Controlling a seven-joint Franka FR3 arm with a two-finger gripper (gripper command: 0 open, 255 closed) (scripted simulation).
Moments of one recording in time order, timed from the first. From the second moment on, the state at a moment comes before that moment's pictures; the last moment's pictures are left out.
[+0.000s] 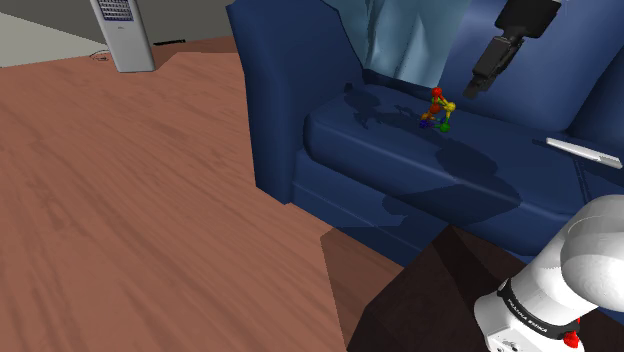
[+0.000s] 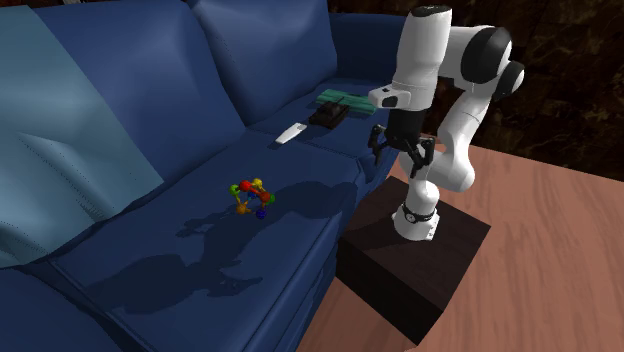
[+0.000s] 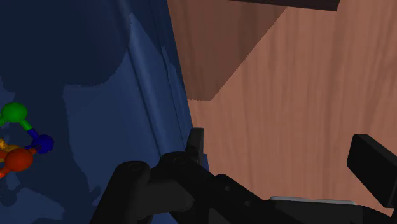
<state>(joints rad) 0.00 -0.83 -0.07 -2.26 0.04 1.55 -0.14</state>
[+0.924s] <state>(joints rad) -0.02 -0.67 -0.32 -2.30 -0.11 1.79 -0.45</state>
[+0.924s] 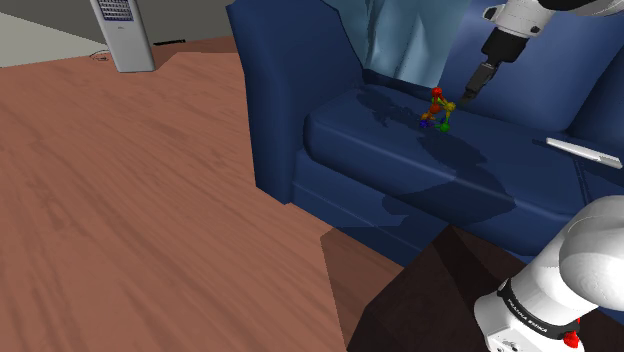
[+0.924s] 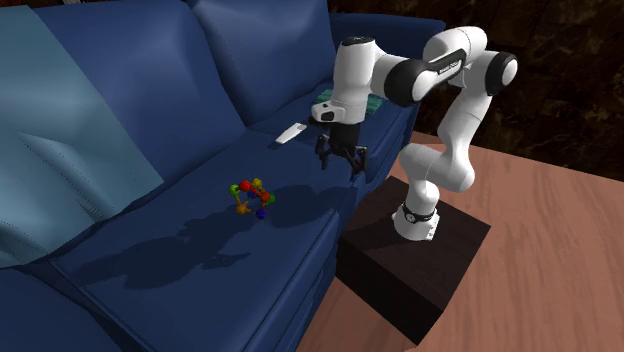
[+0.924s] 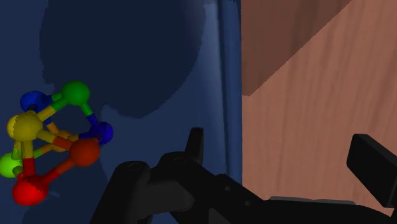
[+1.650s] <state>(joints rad) 0.01 -0.39 -0.57 -2.18 -0.10 2.00 -0.76</state>
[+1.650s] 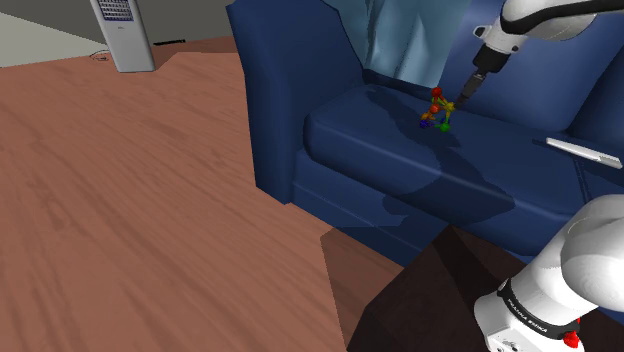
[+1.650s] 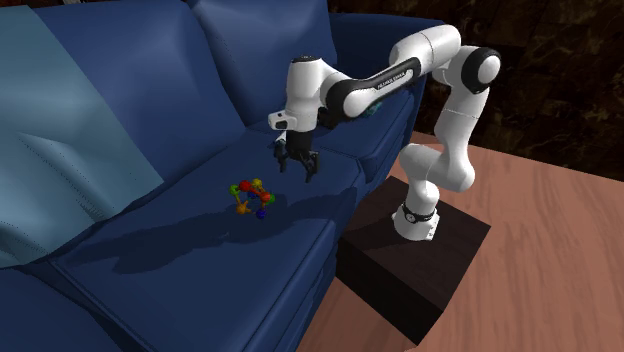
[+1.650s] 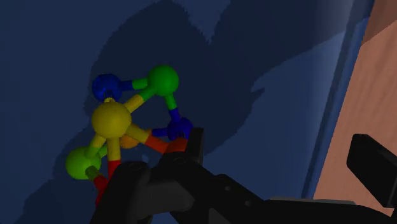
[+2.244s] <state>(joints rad) 0.04 -0.02 -0.77 -1.94 0.15 2.08 -1.10</state>
